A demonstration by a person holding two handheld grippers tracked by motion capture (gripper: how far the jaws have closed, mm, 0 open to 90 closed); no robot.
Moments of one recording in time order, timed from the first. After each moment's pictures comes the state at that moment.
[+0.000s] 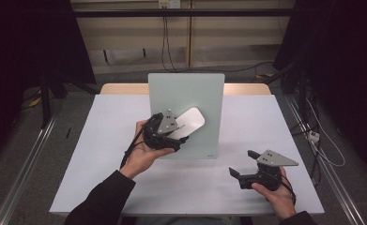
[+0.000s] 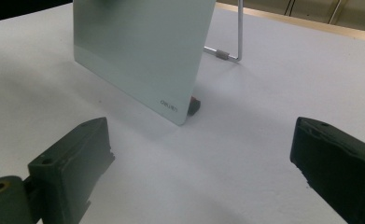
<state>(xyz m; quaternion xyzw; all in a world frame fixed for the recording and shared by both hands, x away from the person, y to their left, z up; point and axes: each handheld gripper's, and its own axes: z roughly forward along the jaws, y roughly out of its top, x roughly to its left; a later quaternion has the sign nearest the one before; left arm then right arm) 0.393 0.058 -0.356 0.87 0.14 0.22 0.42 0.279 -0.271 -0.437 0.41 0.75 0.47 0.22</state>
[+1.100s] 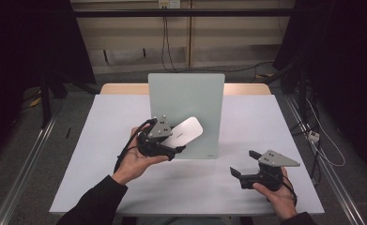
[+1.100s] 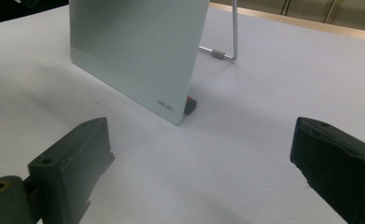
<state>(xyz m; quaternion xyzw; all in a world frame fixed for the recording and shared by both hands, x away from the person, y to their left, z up) 0.377 0.071 -0.357 0.88 0.13 0.14 0.43 0.278 -0.273 -0.437 0.42 0.74 0.47 0.22</state>
